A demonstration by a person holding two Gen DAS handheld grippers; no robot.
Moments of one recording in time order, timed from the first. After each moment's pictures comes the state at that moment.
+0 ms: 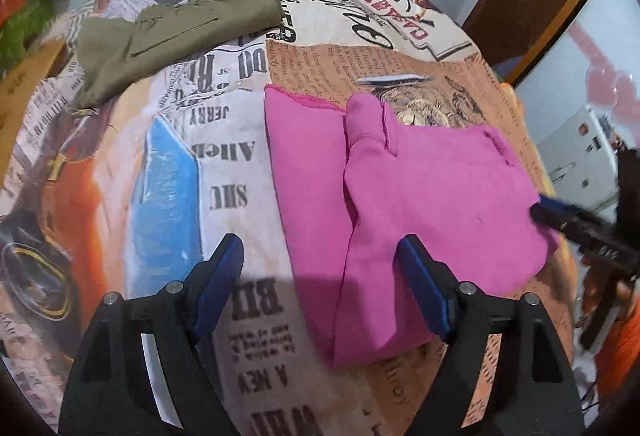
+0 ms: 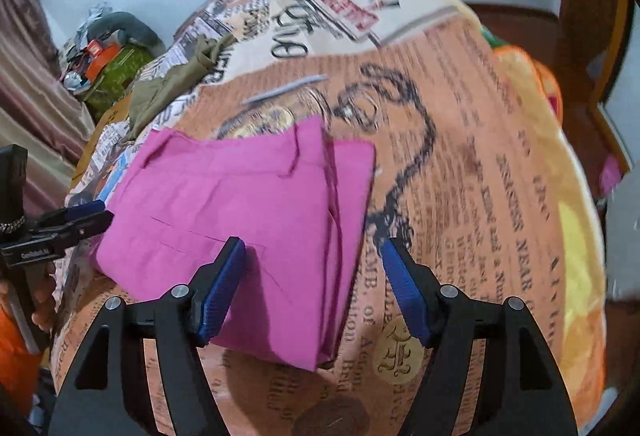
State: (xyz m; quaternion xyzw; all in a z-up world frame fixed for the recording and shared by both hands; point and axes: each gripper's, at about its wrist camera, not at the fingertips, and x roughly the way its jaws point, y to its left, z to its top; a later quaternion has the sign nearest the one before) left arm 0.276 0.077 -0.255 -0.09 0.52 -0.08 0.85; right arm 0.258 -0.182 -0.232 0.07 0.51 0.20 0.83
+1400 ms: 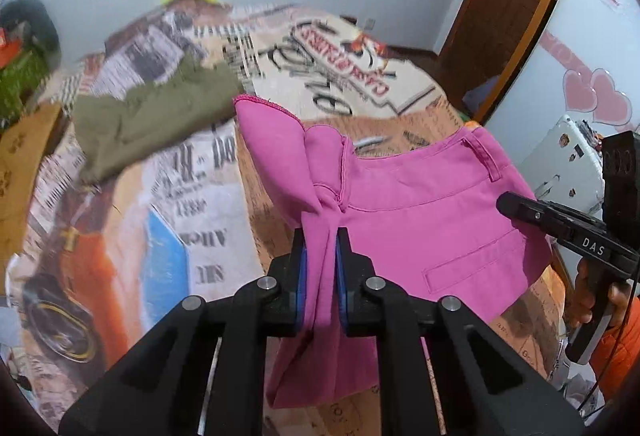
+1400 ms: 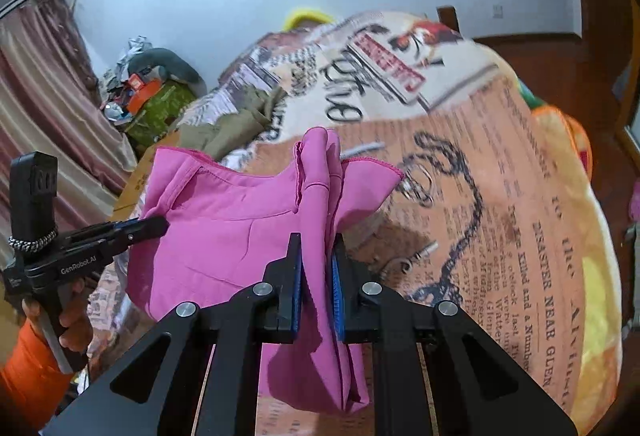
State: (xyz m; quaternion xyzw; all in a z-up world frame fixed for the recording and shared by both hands) left arm 0.277 0.052 -0.185 -0.05 0.44 -0.09 0.89; right arm 0.260 -0.167 -0.174 0.10 0.43 0.26 0.86
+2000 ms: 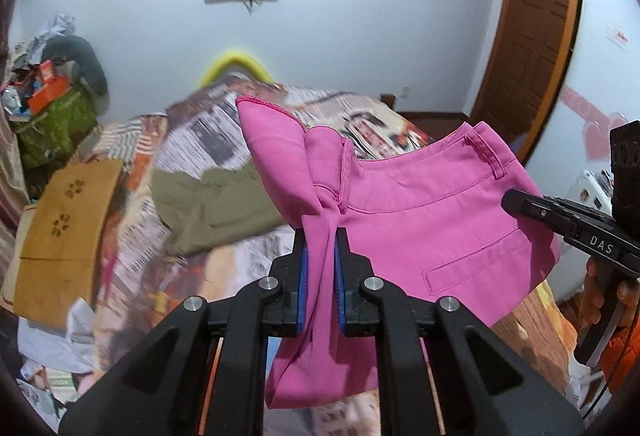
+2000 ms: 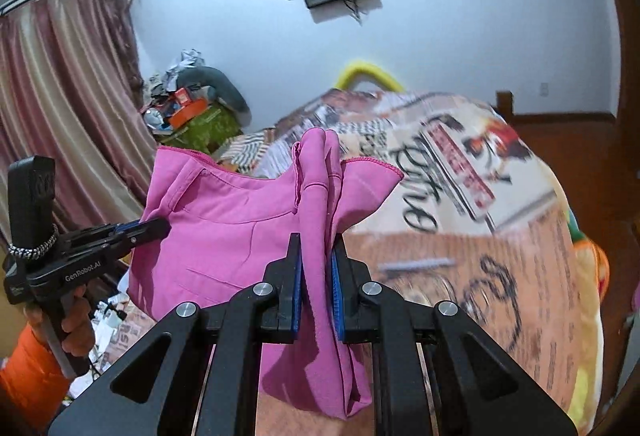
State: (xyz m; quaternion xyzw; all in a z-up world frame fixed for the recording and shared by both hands) left arm 0.271 0.124 -0.094 -0.04 0.34 -0.02 0.94; right arm 0.288 -0.080 -0.086 0.05 0.34 0.33 0.88
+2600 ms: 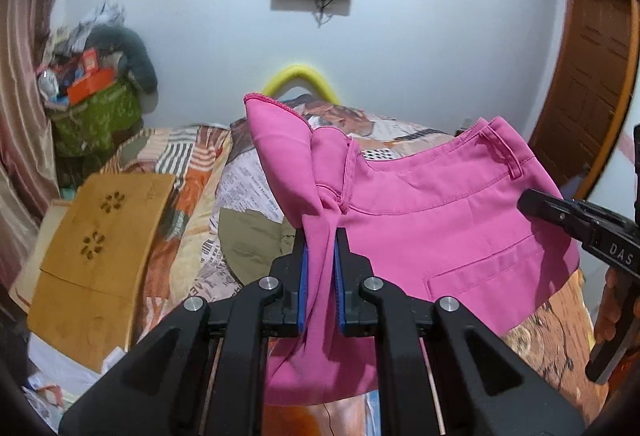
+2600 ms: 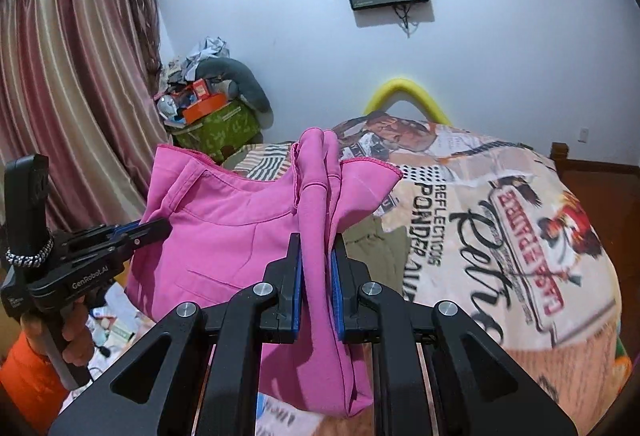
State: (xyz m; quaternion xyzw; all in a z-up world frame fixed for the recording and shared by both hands) left arm 0.370 0.255 -0.114 -0.08 0.32 0.07 0.94; right arm 0.386 0.054 -0.080 0.01 0.31 0.37 0.88
